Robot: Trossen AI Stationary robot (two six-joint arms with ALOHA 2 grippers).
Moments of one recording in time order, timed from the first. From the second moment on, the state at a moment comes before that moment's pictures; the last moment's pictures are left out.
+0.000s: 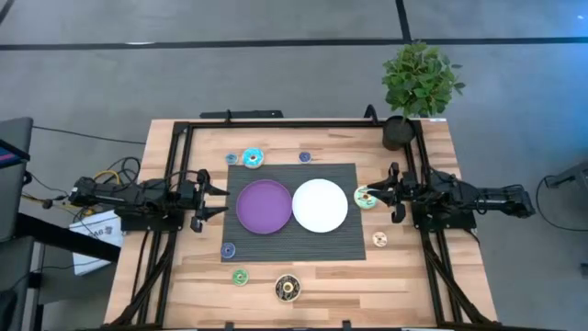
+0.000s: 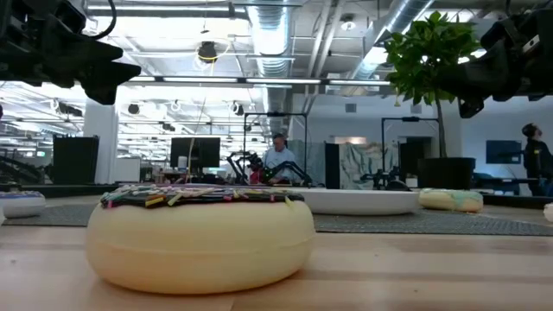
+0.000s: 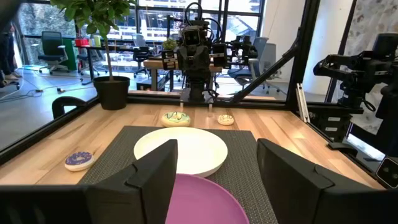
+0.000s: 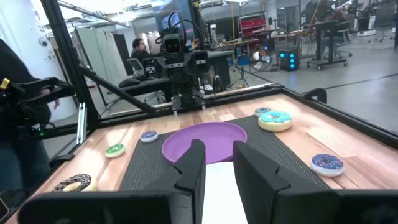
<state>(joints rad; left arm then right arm) -0.14 0.01 0.01 0.06 -0.14 -0.05 -0.03 0.01 0.02 -0.01 0.02 0.12</state>
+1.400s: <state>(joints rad) -0.14 0.01 0.01 0.07 -0.22 -0.05 -0.03 0.01 0.02 -0.01 0.02 0.12</state>
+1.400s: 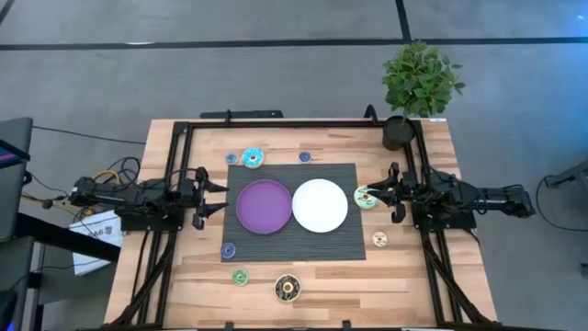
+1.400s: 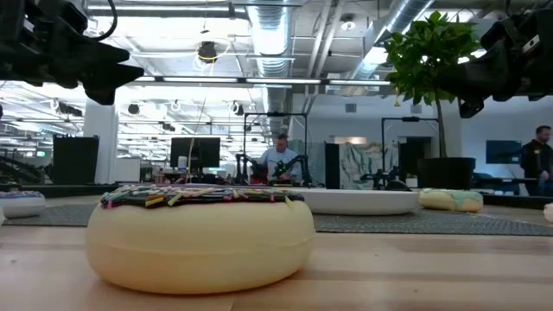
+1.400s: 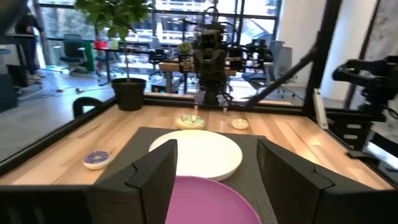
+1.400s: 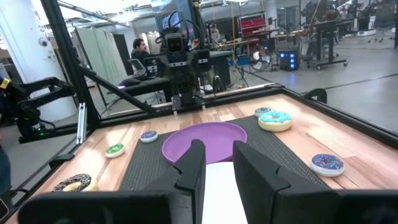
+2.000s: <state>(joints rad) -0.14 0.16 0.19 0.02 -0.41 -0.11 -0.03 0.01 0.02 -0.01 0.02 0.12</state>
